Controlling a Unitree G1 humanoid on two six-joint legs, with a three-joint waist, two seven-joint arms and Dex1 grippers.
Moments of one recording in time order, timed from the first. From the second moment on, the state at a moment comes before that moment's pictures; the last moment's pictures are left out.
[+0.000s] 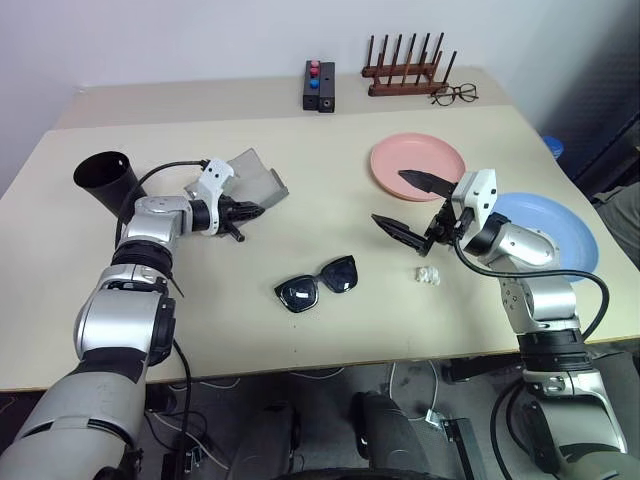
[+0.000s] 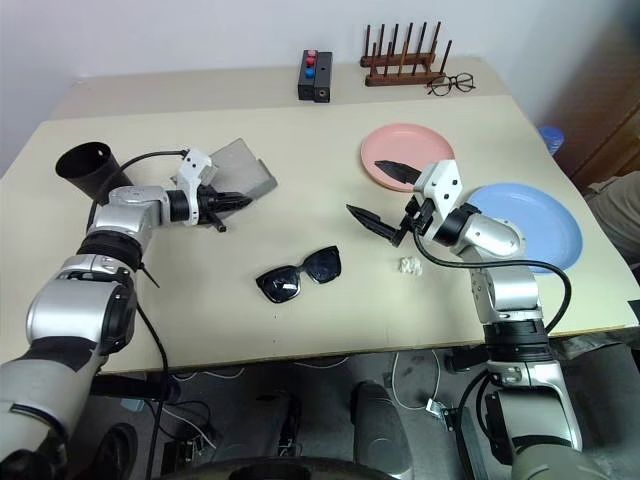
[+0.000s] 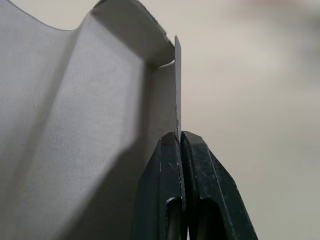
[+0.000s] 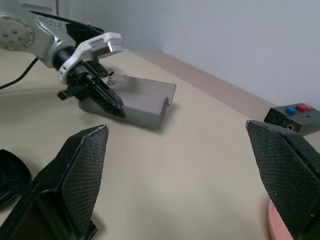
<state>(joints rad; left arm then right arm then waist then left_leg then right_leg) -1.06 0.49 -0.02 1.17 -0.05 0.11 -1.16 -0.48 -0.50 -0.05 0.10 0.37 0.01 0.94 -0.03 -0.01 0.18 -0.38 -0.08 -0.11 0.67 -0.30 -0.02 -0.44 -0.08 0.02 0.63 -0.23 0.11</state>
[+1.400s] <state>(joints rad) -0.95 0.82 -0.61 0.88 -0.46 -0.10 -1.61 -0.49 -0.49 -0.05 0.08 0.38 0.04 0.95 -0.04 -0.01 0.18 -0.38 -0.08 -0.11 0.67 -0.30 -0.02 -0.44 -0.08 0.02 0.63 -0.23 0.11</state>
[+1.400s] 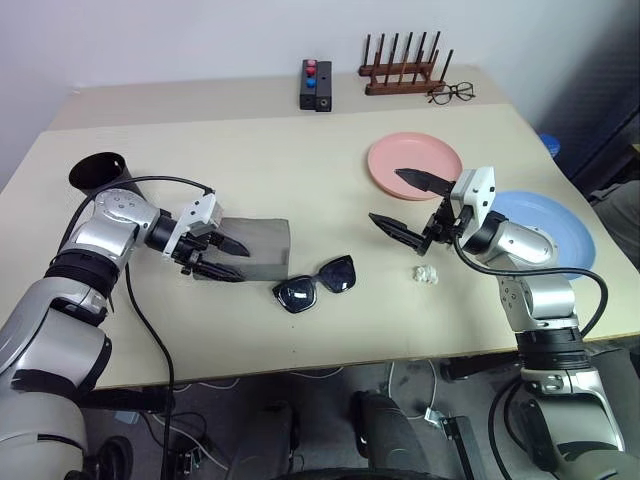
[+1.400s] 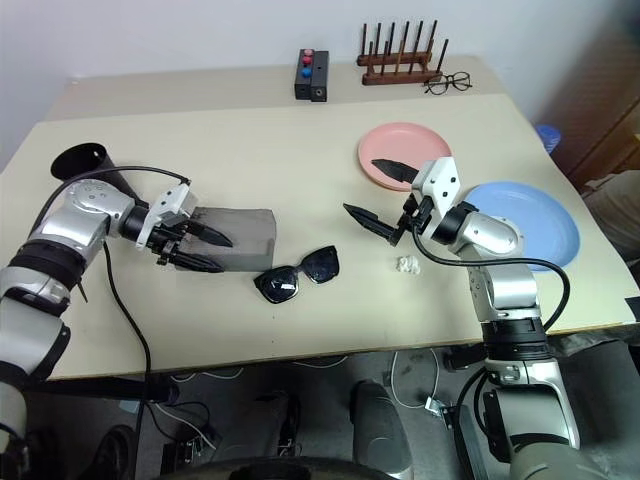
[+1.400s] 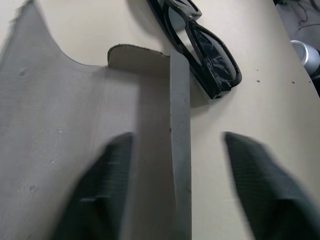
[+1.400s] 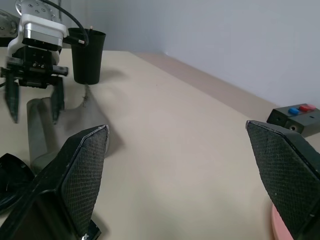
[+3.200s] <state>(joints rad) -0.29 0.96 0.26 0.05 -0.64 0.37 -1.31 -0.63 -0.56 0.50 -0.08 -0.23 0.04 1.02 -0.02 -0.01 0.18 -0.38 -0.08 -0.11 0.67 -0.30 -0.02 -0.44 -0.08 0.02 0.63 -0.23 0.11</state>
